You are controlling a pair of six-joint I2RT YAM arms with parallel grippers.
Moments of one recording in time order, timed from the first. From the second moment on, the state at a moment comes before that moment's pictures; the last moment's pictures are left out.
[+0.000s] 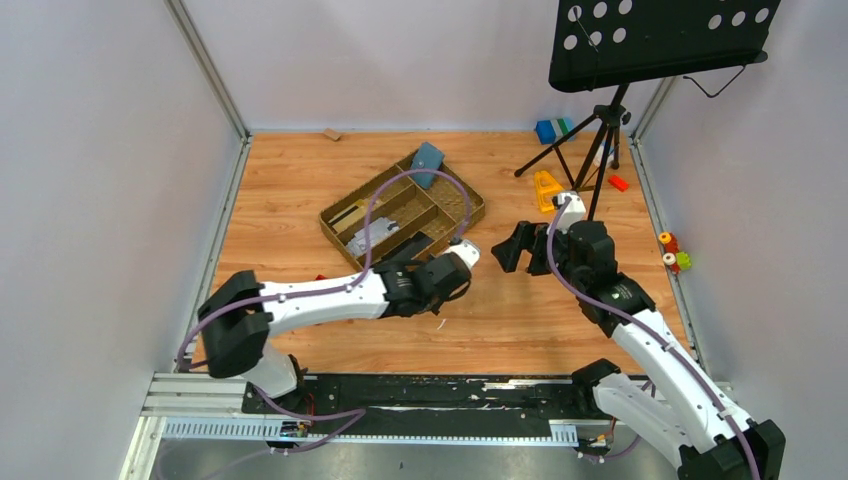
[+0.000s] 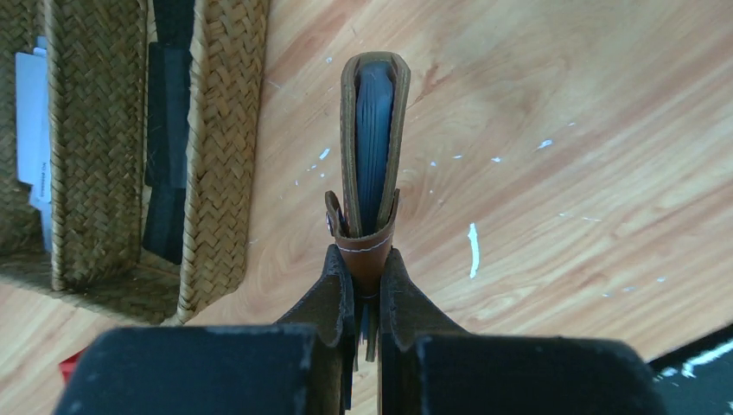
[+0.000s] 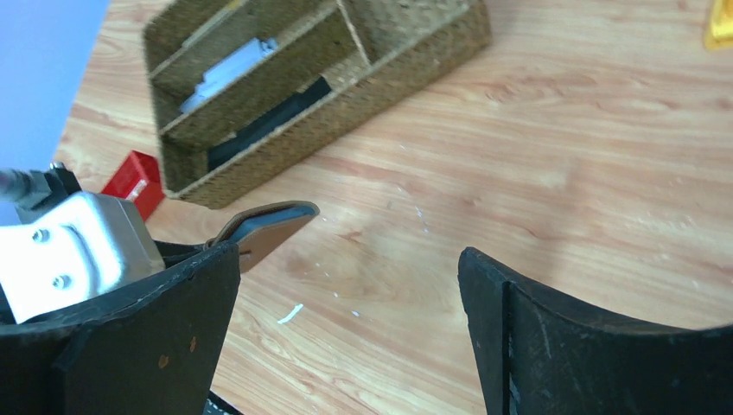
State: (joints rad) left arm -1.14 1.50 1.04 -0.46 -0.40 -0.25; right arm 0.42 0.82 0.69 -0.27 -0.15 0.42
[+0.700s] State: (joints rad) left arm -1.03 1.30 0.91 -0.39 0.04 -0.30; right arm 0.42 0.80 0.63 -0.39 -0.12 0.46
